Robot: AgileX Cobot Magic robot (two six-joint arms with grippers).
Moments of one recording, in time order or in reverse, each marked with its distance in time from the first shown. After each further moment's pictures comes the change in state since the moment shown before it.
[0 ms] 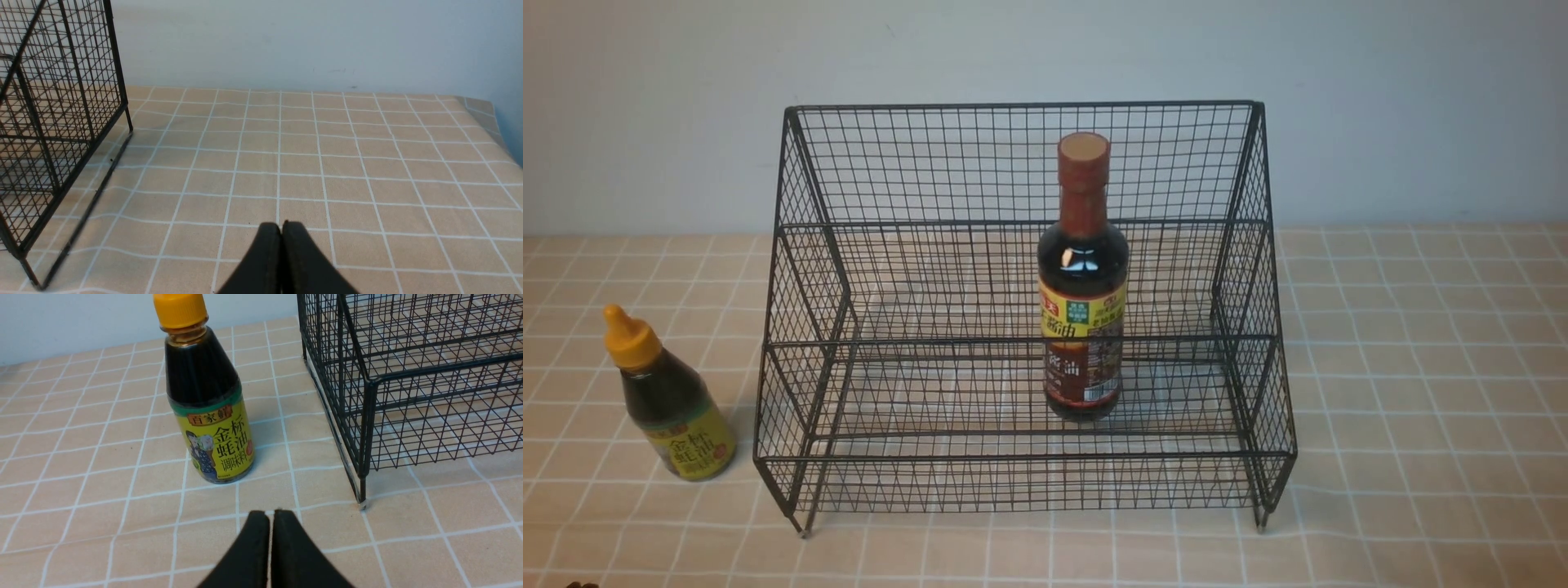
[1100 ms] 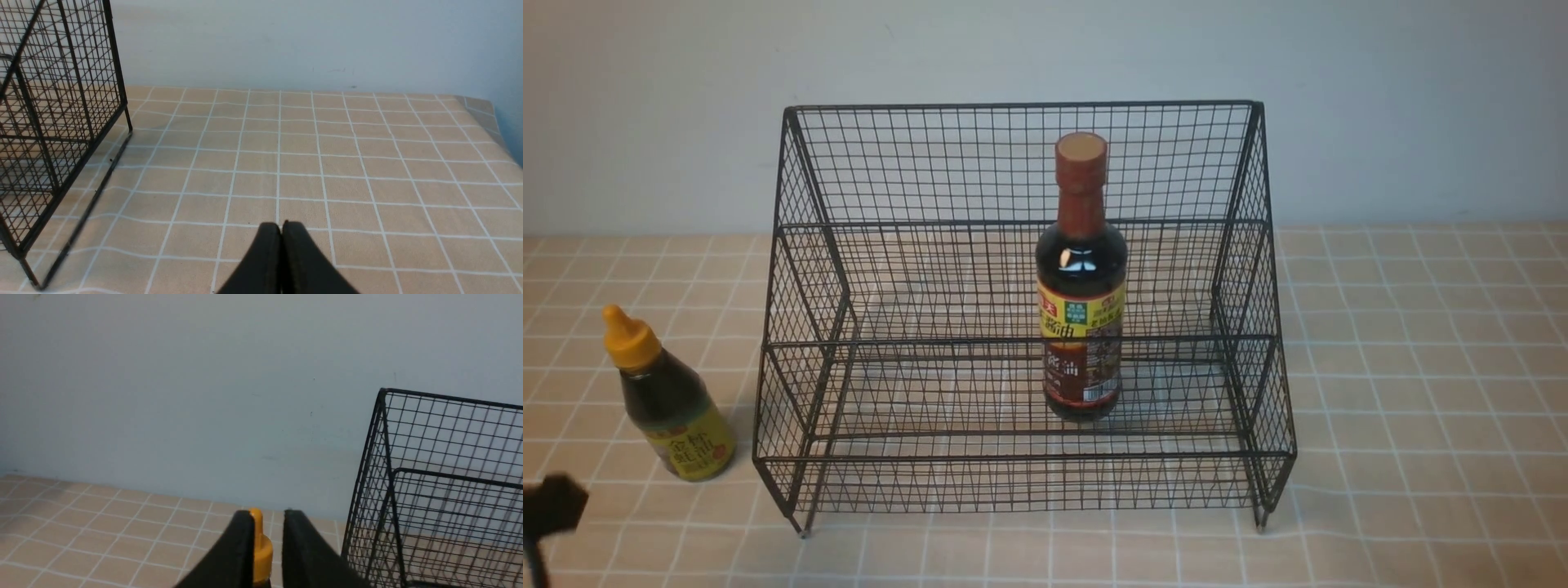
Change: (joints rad) right arm 0.000 0.000 0.000 0.001 0.000 0.001; left arm 0.000 0.640 -0.137 -0.264 -0.850 -0.024
